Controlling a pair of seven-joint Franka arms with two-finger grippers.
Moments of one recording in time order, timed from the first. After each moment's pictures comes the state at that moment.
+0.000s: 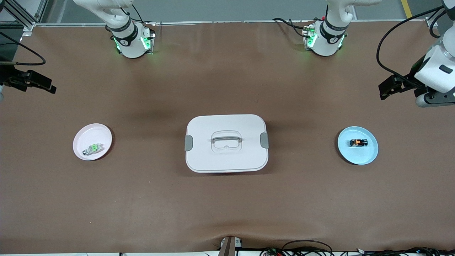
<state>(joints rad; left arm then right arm) -0.08 0.01 -0.04 -1.54 0.09 1.53 -0.14 -0.05 -0.03 -0.03 -1.60 0.04 1.48 0.03</state>
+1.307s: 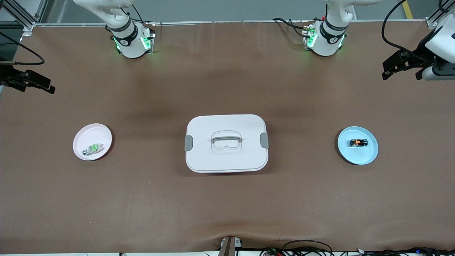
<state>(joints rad) -0.05 -0.12 -0.04 -1.65 0.01 1.52 -0.06 -0.05 -0.02 -0.03 -1.59 0.04 1.48 0.03</state>
